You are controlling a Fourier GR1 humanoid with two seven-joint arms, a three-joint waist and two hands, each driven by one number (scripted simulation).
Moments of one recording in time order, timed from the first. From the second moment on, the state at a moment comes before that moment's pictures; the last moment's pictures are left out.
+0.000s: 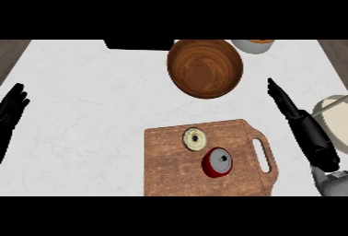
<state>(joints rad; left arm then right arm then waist) 0.00 0.60 0.02 -1.58 0.19 0.11 0.06 -0.15 -0.56 0.31 -1.63 -0.12 -0.12 -0.08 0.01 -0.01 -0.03</state>
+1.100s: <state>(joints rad) -0.09 0.46 -0.08 -1.51 0.03 0.24 0.07 0.39 -0.52 0.32 -2.10 0.18 -0.69 0.53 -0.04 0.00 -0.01</state>
